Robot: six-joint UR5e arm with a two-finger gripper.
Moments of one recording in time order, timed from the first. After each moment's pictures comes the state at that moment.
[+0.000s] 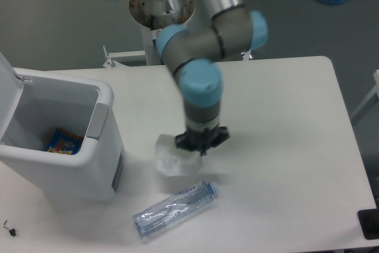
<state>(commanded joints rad) 2.52 -1.86 -1.56 -1.06 1.44 0.28</state>
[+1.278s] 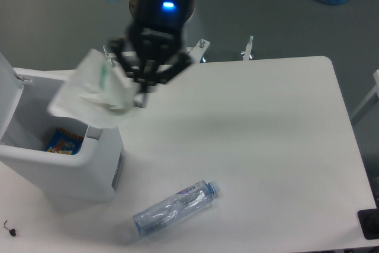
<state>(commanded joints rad) 2.23 -1.62 -1.47 -1.05 1.19 0.22</state>
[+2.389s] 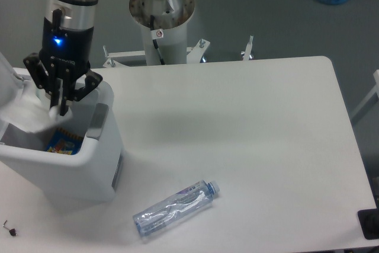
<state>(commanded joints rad) 2.12 -1.61 -1.55 -1.05 1.22 0.26</state>
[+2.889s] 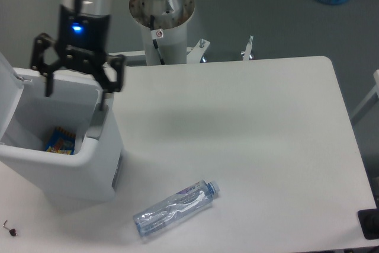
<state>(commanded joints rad) 2.35 -1.62 -1.55 -0.93 1.16 0.11</state>
